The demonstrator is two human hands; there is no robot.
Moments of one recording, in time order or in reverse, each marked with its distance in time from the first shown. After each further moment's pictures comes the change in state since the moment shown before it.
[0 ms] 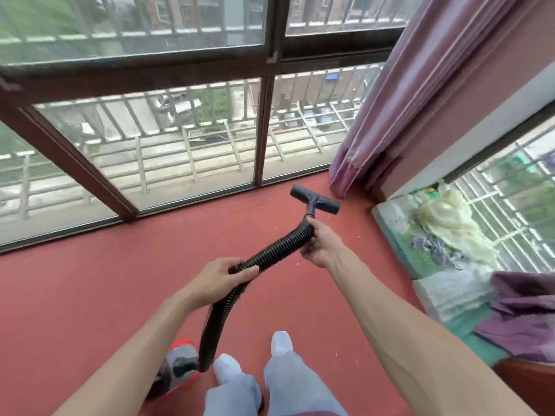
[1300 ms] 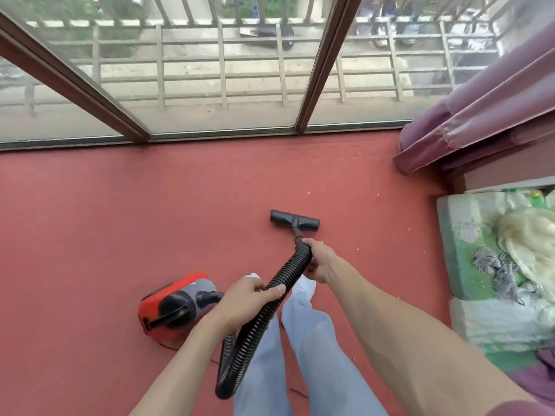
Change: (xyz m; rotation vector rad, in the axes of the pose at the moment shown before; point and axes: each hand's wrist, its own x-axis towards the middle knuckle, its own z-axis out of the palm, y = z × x) left_hand 0.178 -0.064 0.039 -0.463 -0.017 -0.479; right_hand 0.269 0.049 0.031 -0.520 0.129 0.452
